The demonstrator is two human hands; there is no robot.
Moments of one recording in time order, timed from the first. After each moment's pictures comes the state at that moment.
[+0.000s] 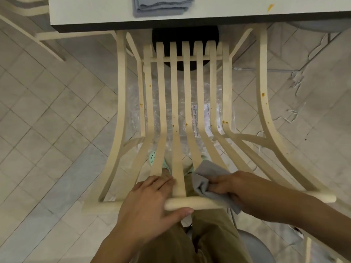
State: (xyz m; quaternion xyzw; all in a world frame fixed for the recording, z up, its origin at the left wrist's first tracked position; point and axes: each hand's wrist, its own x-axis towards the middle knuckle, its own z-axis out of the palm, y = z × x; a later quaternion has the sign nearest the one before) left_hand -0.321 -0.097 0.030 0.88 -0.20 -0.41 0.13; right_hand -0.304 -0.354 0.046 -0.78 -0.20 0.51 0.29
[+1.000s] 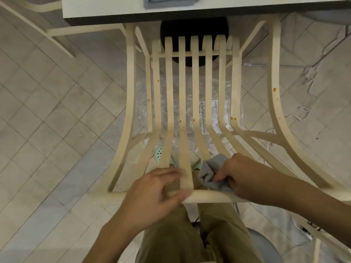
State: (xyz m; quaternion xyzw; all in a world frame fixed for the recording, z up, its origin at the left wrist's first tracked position) left_hand -0.311 -0.089 0.037 0.86 -0.12 -0.42 0.27; right_hand -0.286 -0.332 0.038 -0.81 -0.16 0.52 0.23
